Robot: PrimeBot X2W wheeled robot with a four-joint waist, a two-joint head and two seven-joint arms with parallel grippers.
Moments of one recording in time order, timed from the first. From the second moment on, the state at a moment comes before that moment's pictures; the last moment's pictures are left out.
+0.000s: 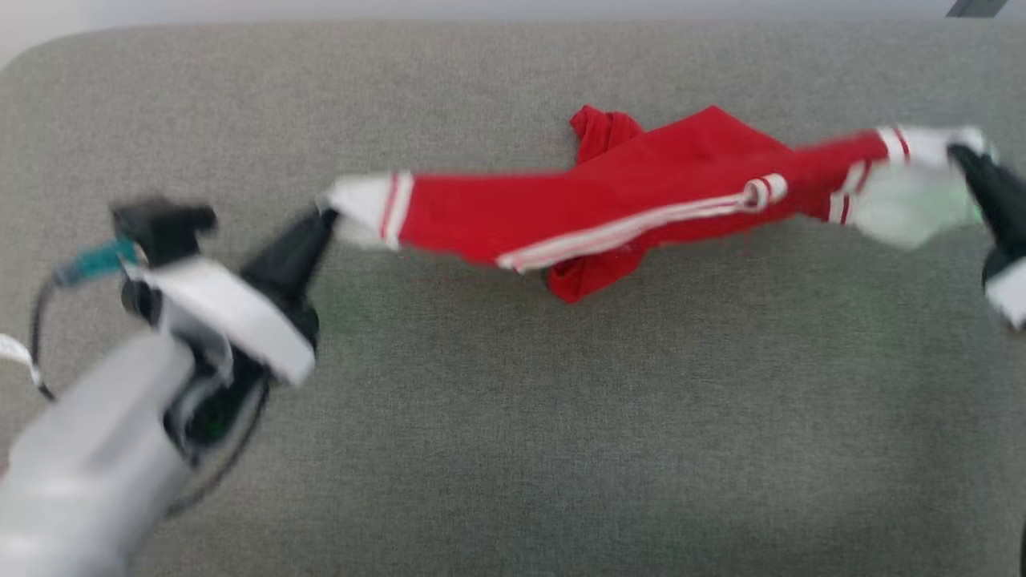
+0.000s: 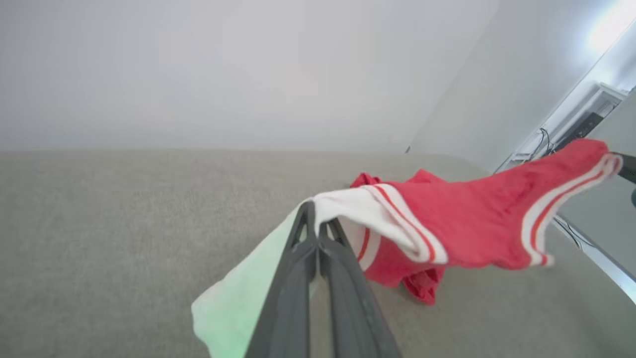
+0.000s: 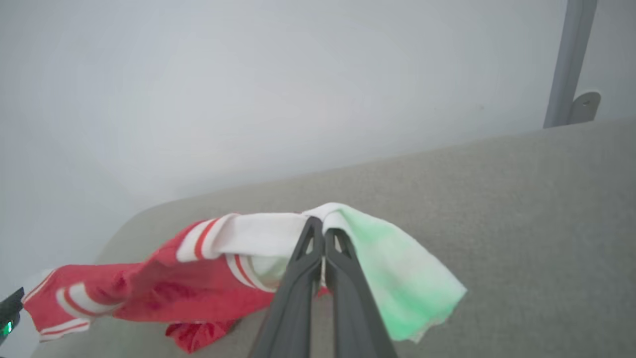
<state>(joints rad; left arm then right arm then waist) -0.72 0.65 -0.89 0.35 -1.15 -0.13 -0.26 -0.42 -0.41 -0.10 0.05 0.84 0.13 0.46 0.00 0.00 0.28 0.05</state>
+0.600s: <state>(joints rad) -1.56 0.39 -0.64 0.92 -1.18 -0.12 -0.24 -1.47 -0.20 -0.19 0.65 0.55 0.13 0.21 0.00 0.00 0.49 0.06</state>
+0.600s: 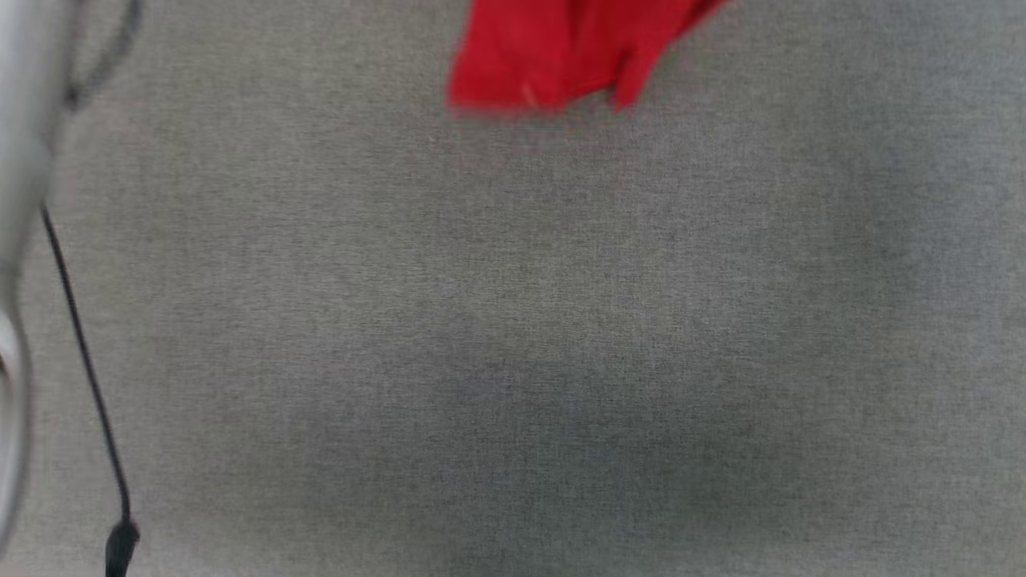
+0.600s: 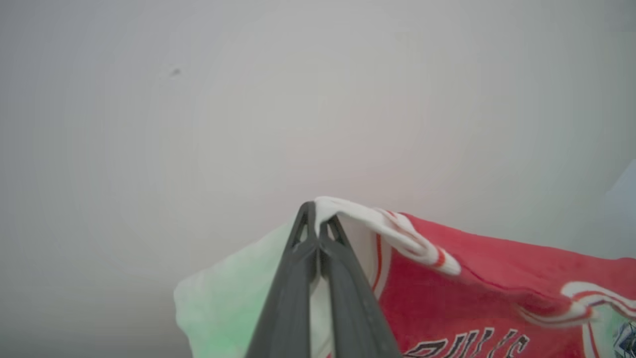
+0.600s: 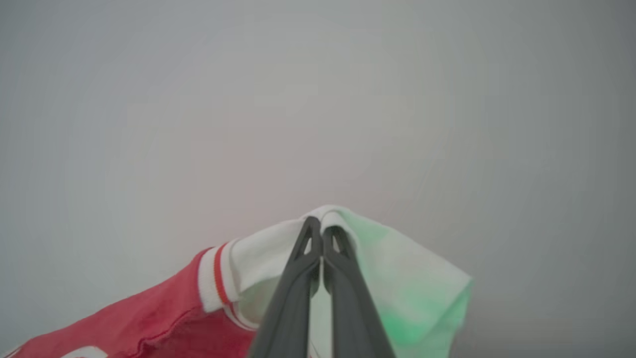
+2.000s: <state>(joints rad) -0.35 0.58 -0.64 0.28 -1.25 -0.13 -0.26 -0.13 -0.56 0.04 -0.02 0.95 0.13 0.50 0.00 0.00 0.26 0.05</state>
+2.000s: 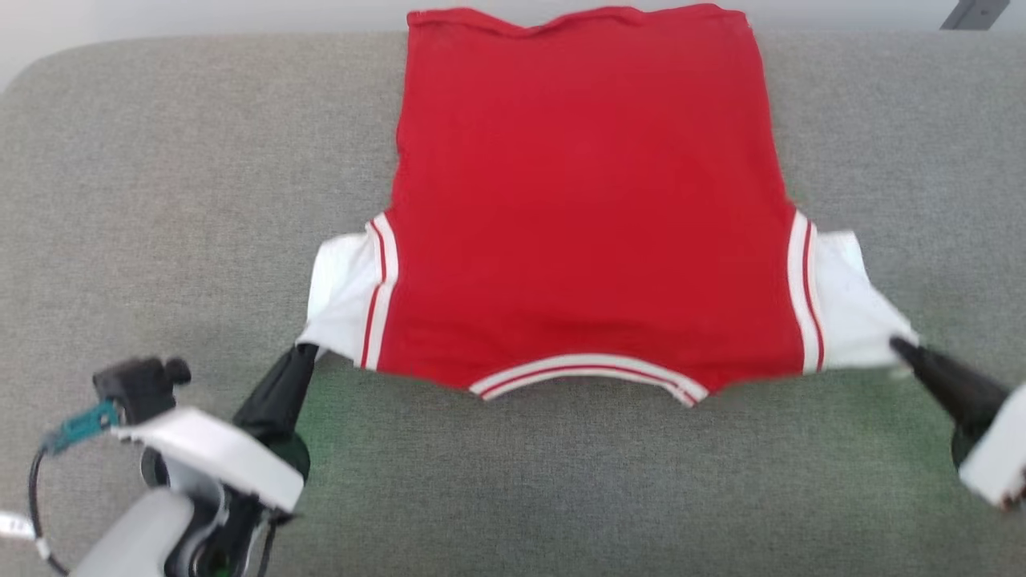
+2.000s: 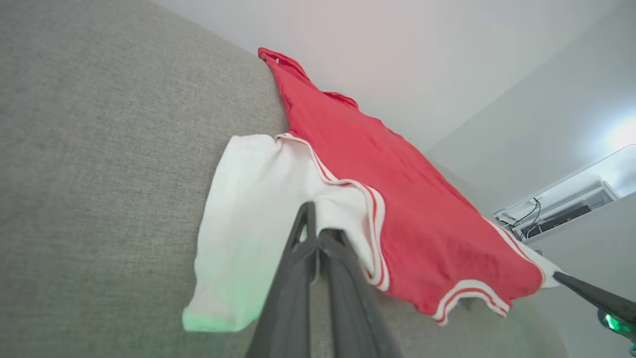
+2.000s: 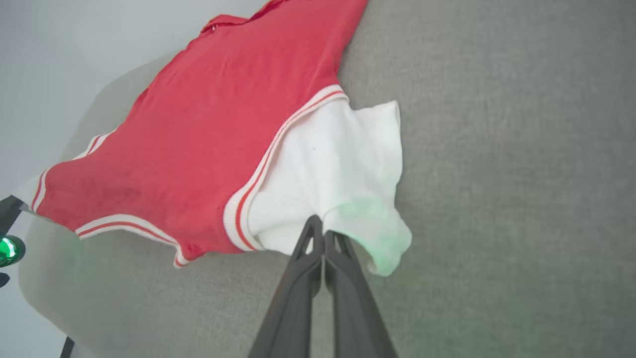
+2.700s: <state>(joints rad) 0.12 0.68 -0.50 -0.17 -1.14 -0.03 -0.25 0.38 -0.41 -0.30 -0.49 0.97 0.13 0.76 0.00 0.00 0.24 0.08</state>
